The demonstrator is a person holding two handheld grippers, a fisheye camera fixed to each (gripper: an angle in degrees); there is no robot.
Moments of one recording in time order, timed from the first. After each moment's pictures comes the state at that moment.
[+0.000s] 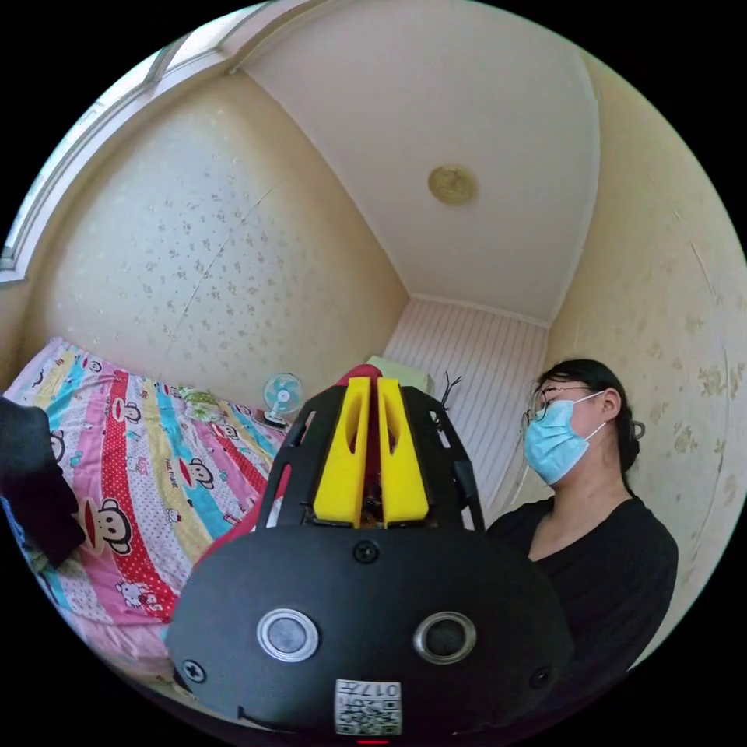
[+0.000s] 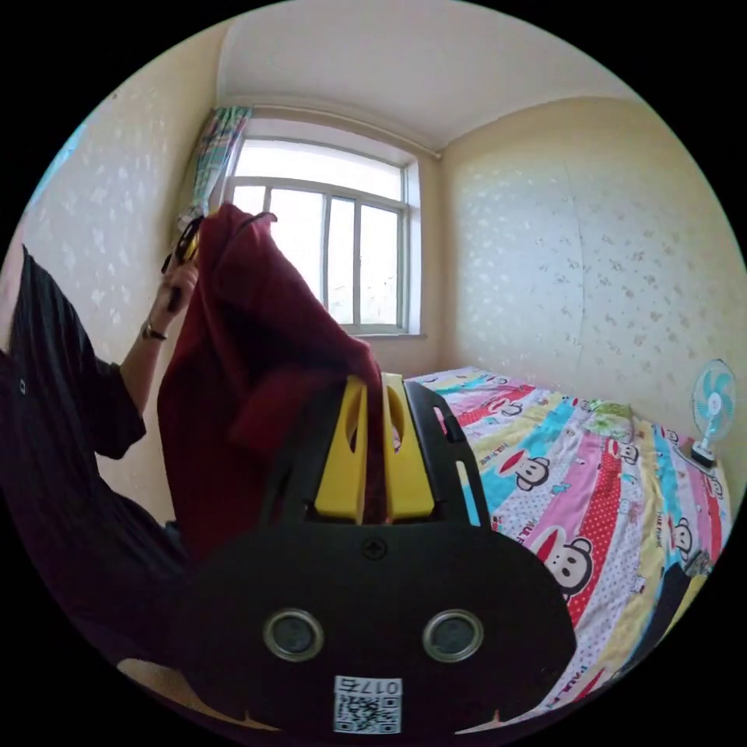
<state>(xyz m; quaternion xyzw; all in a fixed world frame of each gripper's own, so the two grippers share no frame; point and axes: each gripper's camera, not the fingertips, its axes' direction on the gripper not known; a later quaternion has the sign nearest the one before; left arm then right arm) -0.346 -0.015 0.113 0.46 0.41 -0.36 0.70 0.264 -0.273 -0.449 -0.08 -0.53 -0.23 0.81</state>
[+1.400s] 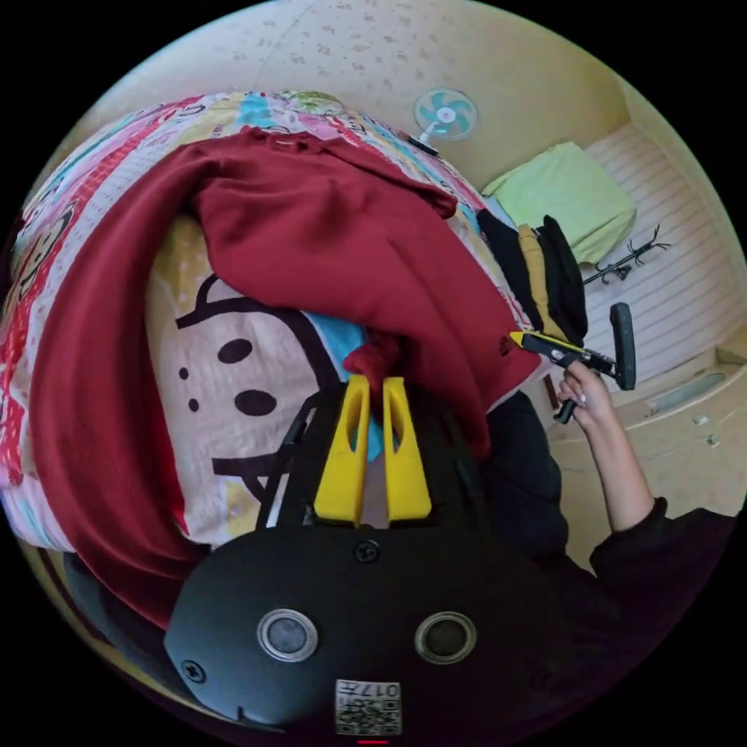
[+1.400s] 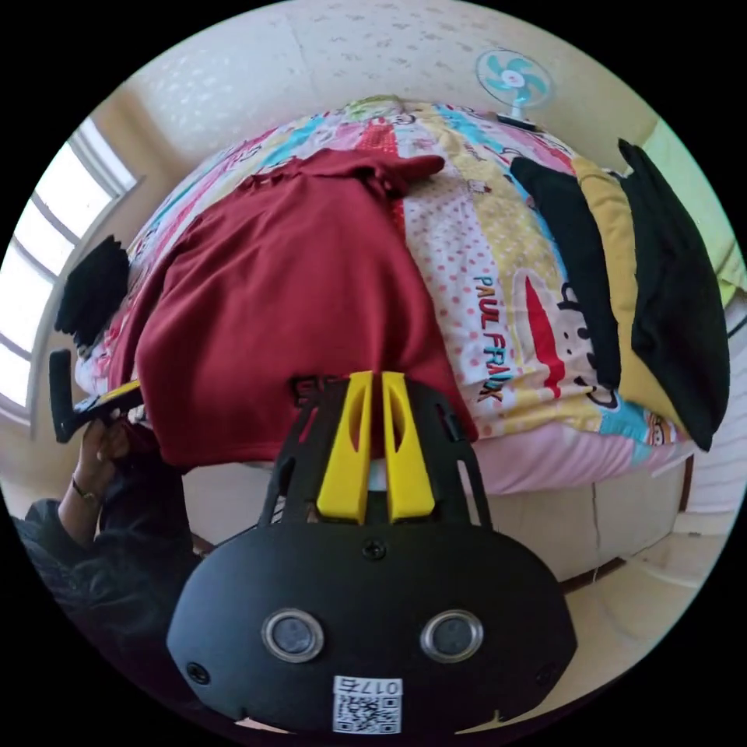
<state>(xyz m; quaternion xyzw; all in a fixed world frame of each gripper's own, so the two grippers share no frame) 0.003 -0.278 0.546 -0.08 0.46 -0.36 0.81 0.338 -0.146 -0.223 -0.51 -0.09 -0.15 0.84</state>
